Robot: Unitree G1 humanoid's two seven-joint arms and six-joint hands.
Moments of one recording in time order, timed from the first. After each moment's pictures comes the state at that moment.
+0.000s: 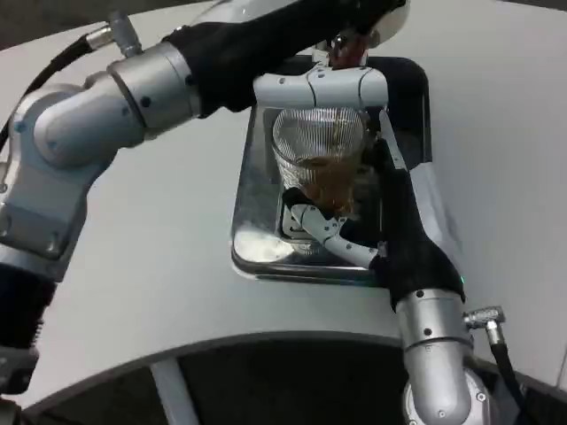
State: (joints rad) left arm -1.05 0.56 -0.16 0.27 0.12 -0.27 -0.66; right arm -0.38 0.08 0.22 -0.07 -0.55 0.20 -0.23
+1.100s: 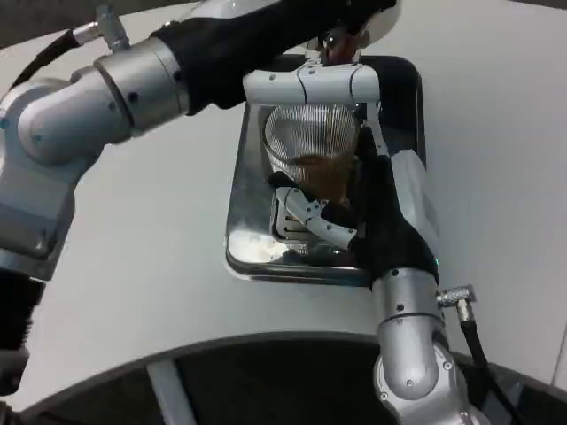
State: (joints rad) left arm -1.04 0.57 -0.14 0.24 0.12 -0.24 -0.70; right arm -0.50 0.11 0.22 0.07 -0.52 0.23 -0.30
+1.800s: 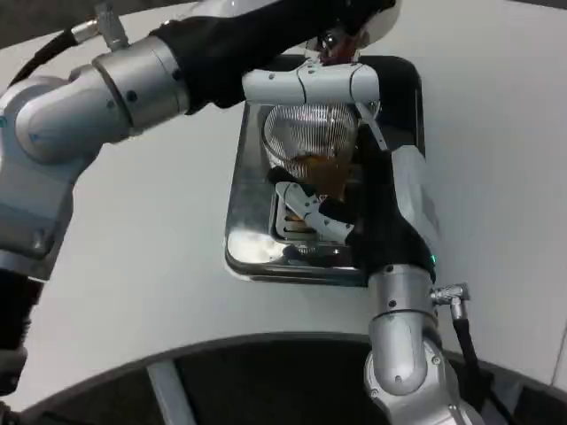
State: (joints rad) left arm -1.04 0.58 -0.14 0.22 0.12 -0.24 -0.70; right arm -0.52 0.10 0.26 0.08 -0.53 0.28 -0.35
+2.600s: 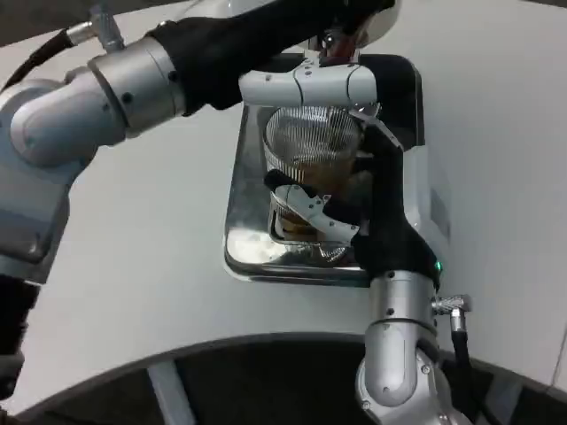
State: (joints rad) left arm -1.03 0.58 -0.12 0.20 0.10 -0.24 -0.70; right arm -0.51 0.10 0.29 0.09 -0.56 0.26 -0.51
